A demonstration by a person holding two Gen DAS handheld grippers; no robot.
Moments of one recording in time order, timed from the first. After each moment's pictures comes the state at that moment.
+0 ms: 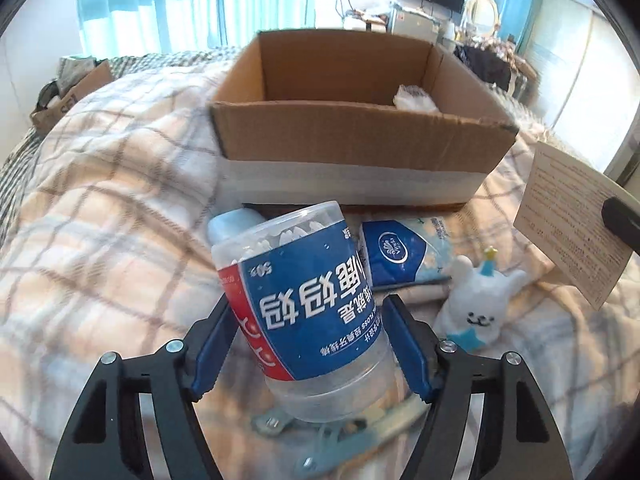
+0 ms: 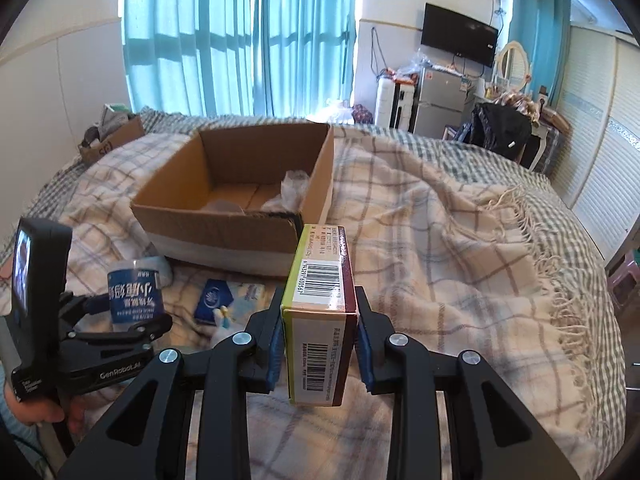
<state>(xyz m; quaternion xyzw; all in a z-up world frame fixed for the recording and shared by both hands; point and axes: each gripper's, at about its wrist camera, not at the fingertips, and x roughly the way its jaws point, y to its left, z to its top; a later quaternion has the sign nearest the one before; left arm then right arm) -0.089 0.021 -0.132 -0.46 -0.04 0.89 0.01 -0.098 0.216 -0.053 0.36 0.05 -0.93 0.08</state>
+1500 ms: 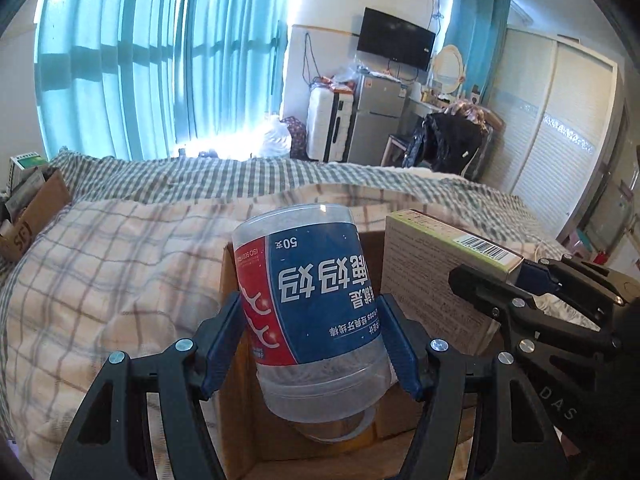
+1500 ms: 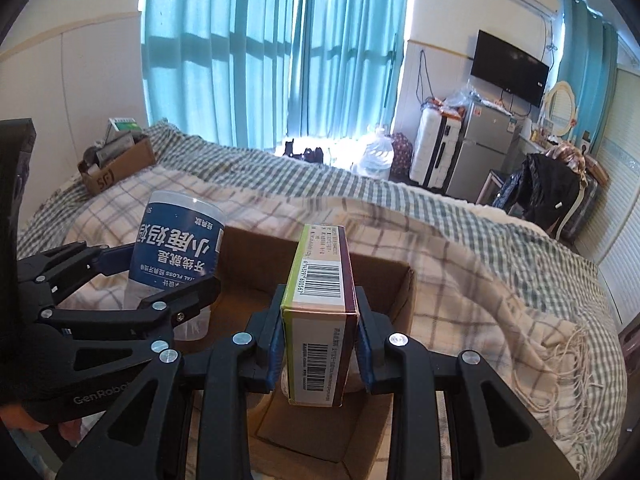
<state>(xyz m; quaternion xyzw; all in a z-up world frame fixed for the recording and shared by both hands) -0.270 0.001 -0.047 -0.36 -0.04 0.93 0.08 -0.285 0.134 -0.021 0.34 0.09 -0.92 0.15</state>
